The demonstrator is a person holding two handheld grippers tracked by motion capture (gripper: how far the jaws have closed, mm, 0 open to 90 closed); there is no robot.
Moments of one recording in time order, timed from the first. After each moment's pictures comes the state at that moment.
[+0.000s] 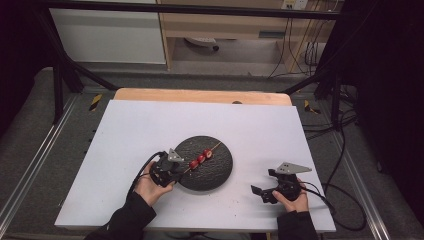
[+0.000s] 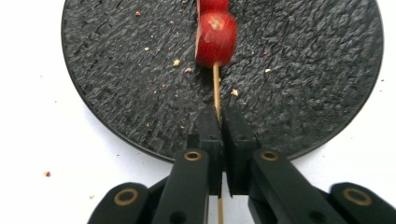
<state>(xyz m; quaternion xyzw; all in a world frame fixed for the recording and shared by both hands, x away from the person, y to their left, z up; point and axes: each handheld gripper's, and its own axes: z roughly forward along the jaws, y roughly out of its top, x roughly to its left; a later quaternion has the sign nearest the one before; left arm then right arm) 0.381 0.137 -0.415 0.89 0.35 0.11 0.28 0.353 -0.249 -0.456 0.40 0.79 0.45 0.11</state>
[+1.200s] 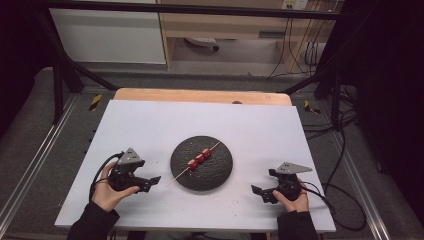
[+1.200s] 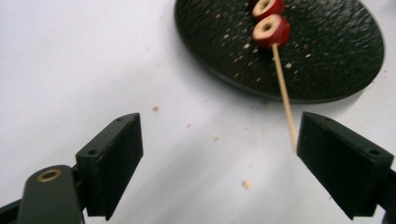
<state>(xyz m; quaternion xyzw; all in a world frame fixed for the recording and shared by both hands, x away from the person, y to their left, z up) 0.364 0.241 -0.411 0.84 0.37 0.13 0.38 0.352 -0.250 -0.456 0.40 0.79 0.45 0.11</state>
